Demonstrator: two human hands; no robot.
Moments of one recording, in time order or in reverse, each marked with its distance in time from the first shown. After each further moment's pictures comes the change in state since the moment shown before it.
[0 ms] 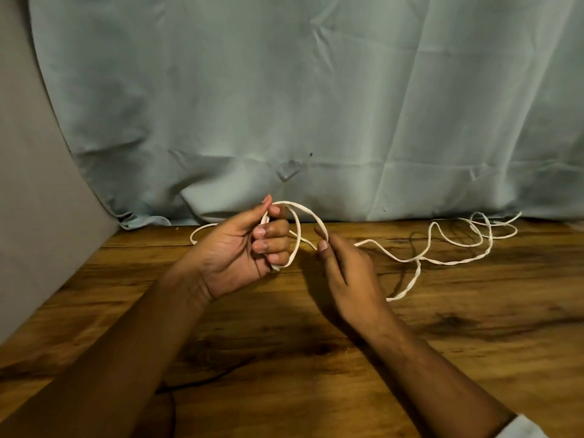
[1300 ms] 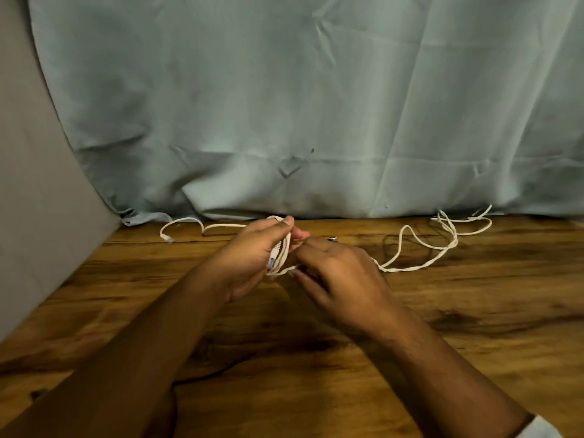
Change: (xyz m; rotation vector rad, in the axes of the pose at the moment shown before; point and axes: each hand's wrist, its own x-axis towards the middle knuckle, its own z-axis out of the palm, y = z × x) left_hand 0.013 -0.025 0.008 0.550 0.536 0.109; right_hand 0.003 -0.037 -0.019 -0.439 -0.281 -0.424
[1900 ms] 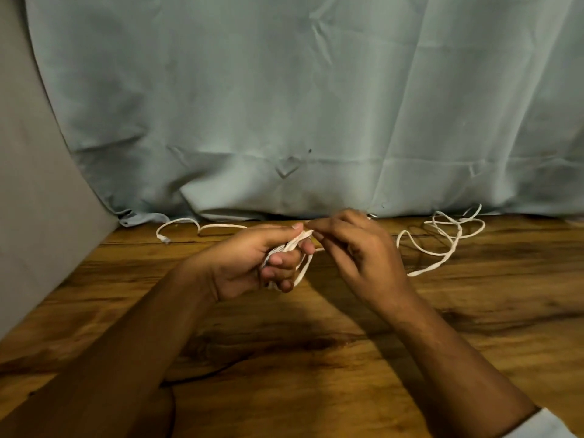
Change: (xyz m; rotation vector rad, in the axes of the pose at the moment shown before) left_hand -0.008 0.012 -0.010 0.030 -0.461 -0.150; right_hand -0.002 0.034 -0.010 0.198 0.315 0.041
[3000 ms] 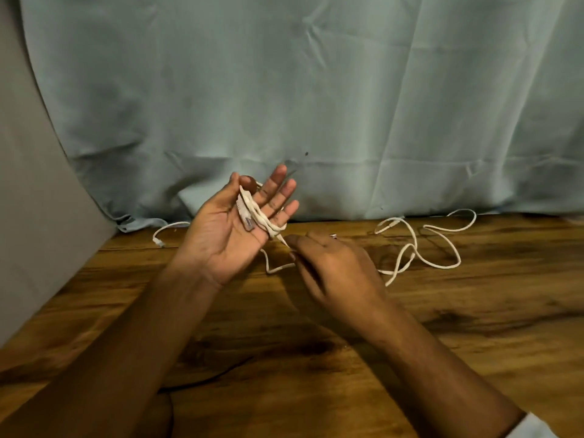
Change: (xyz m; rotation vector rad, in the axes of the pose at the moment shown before) left_hand -0.003 0.030 0.008 -0.722 0.191 0.407; right_hand 0.003 -0.040 0.013 -0.274 -0.240 0.030
